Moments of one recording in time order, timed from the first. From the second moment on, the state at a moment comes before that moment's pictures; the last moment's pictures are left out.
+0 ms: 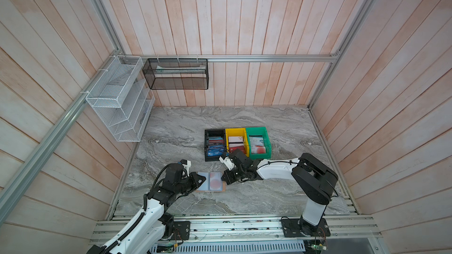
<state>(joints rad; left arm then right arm) -0.34 0.77 0.28 -0.24 0.49 -0.90 0.93 1.82 0.94 -0.05 -0.36 0.46</state>
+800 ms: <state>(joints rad) -0.34 0.97 0.23 -0.21 0.39 -0.87 0.94 1.83 0.97 -0.08 -0.36 0.45</state>
